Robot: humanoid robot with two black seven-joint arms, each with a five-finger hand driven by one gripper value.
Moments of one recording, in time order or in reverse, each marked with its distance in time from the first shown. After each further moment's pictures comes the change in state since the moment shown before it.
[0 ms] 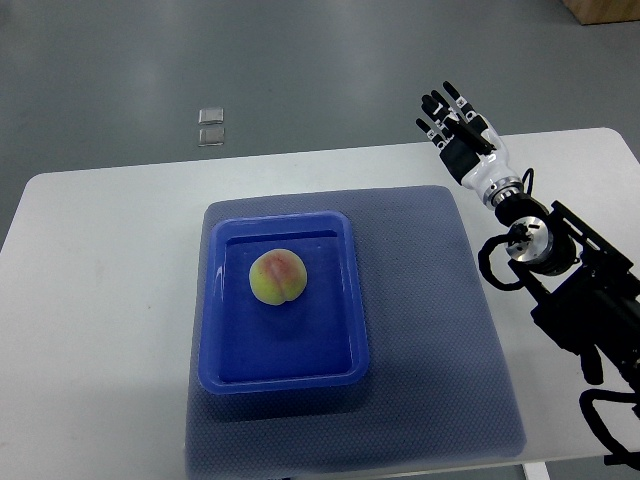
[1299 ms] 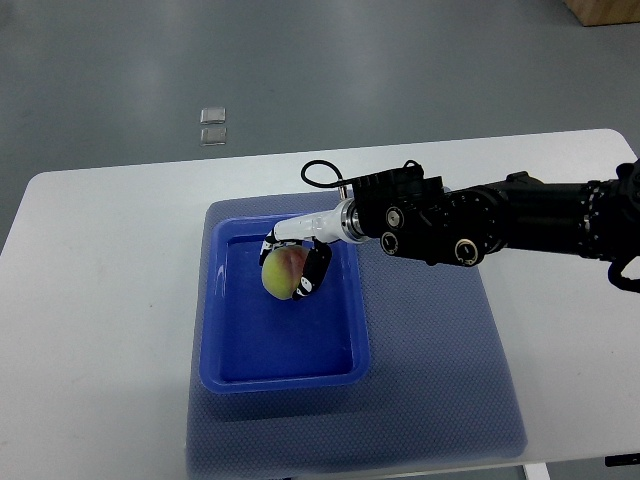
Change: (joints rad) left arm 0.000 0.000 0.000 0.015 0.000 0.000 0.000; right arm 0.742 0.050 -1.513 0.157 -0.561 -0.011 -0.184
